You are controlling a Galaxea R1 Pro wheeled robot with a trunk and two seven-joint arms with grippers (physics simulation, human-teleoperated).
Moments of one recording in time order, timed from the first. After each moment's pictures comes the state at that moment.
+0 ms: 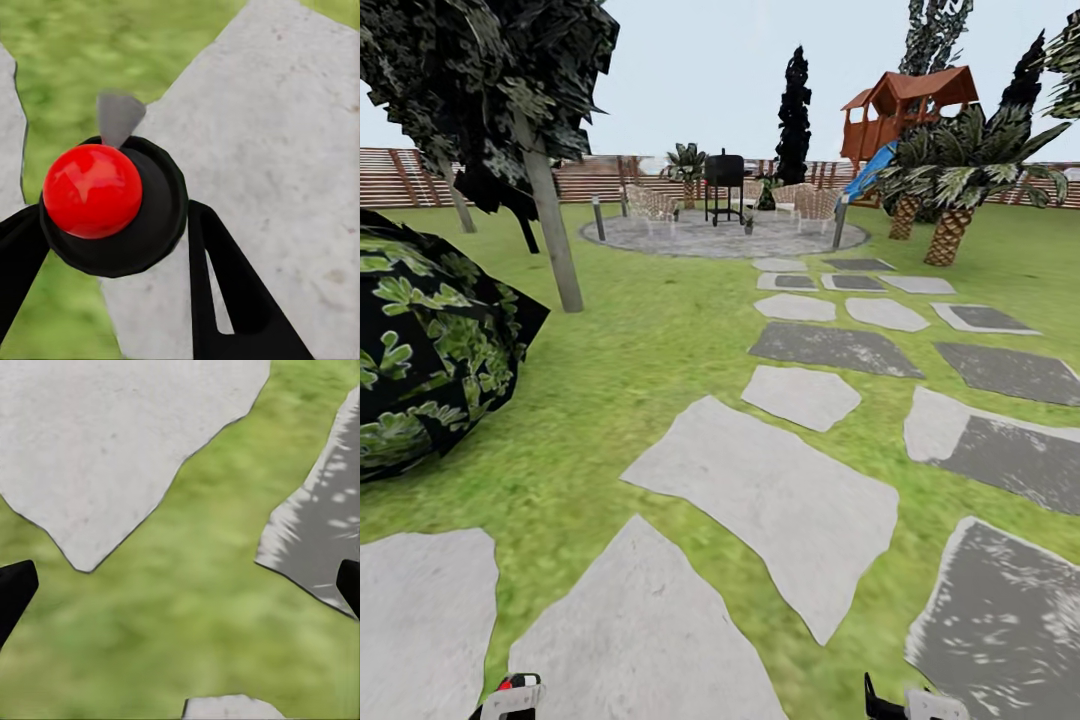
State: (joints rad) left arm -0.24 0.14 0.22 -0.32 -0.02 -0.51 -0.11; right arm -0.37 -0.06 -0.16 -0.03 0.02 -0.75 -0.08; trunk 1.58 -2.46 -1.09
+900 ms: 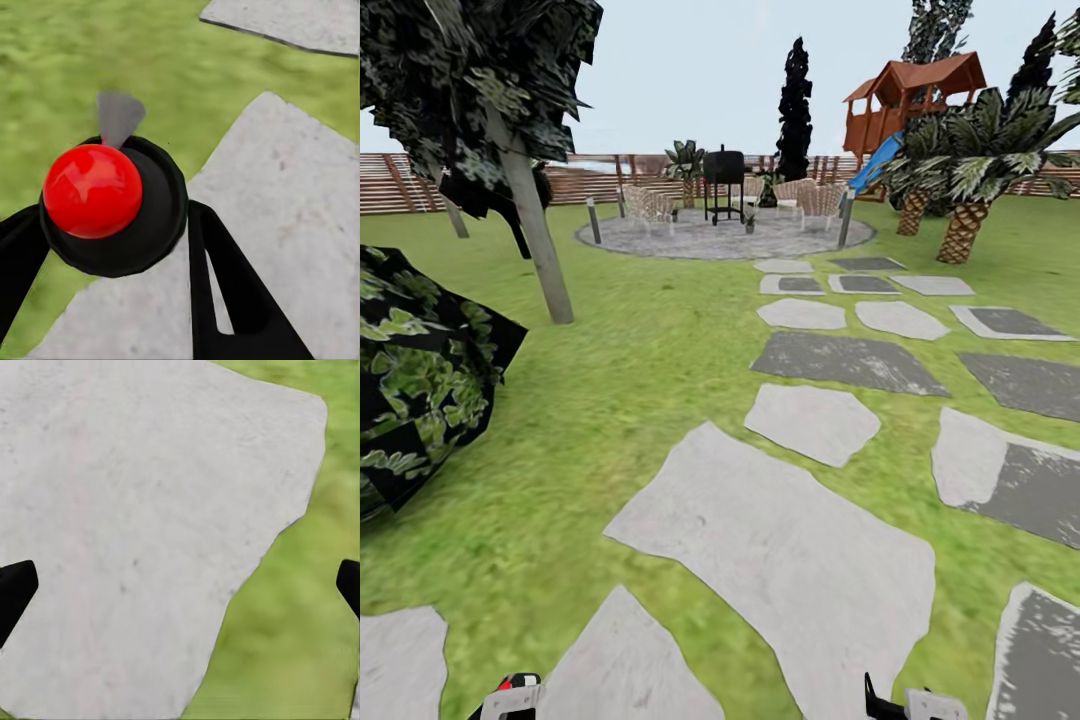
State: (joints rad) left arm -0.24 0.14 0.22 -0.32 -0.02 -0.51 -0.11; right arm -0.37 -0.06 -0.16 -0.03 0.02 -0.75 -0.08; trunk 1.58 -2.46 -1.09
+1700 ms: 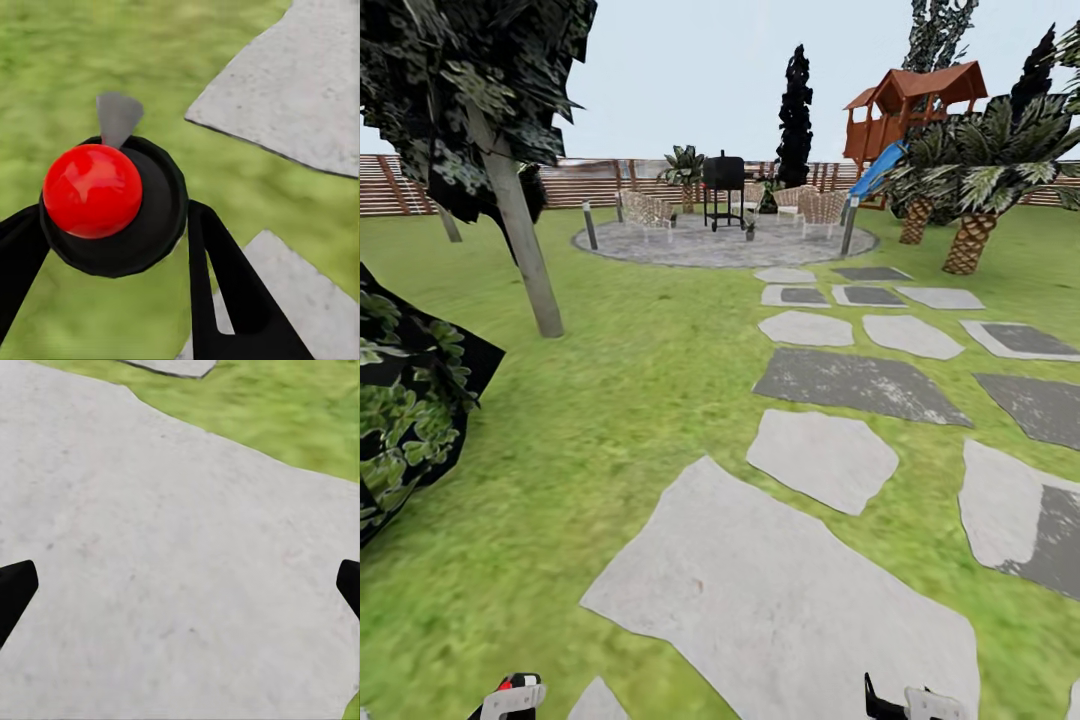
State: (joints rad) left arm -0.24 0.14 0.22 -0.32 -0.02 -0.51 -0.11; right arm -0.37 -0.06 -0.16 -0.03 0.02 -0.75 -0.08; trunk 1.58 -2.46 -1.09
